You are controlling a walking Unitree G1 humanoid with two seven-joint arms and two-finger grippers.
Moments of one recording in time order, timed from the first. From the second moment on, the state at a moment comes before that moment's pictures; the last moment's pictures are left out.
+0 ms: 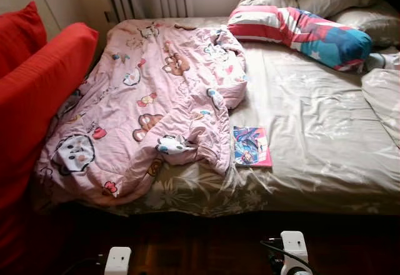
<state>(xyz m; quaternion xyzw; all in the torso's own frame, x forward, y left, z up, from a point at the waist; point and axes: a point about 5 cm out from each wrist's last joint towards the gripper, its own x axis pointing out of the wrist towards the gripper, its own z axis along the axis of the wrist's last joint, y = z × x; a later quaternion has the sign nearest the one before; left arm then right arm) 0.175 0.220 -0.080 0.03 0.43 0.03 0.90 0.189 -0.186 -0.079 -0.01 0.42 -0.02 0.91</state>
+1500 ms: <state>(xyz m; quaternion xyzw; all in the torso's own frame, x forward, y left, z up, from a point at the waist) 0.178 0.213 -0.080 0.02 0.43 0.02 0.90 0.190 -0.184 -0.079 -0.01 0.42 -0.02 0.91</state>
